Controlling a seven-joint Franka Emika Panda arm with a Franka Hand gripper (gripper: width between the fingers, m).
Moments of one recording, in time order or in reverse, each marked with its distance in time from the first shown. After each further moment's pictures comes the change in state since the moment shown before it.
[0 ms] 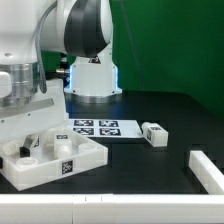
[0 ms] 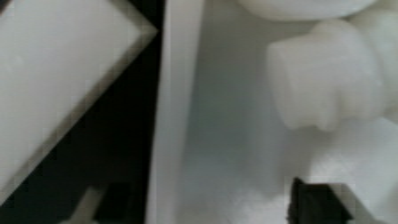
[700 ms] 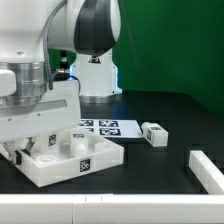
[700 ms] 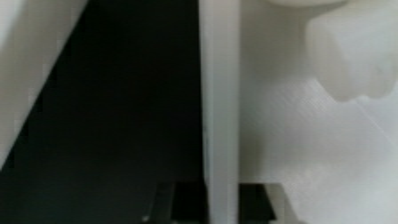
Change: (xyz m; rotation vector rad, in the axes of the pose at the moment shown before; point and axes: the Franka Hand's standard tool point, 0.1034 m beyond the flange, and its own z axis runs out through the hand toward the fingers) arm 0.021 -0.008 -0.007 0.002 0.000 0.247
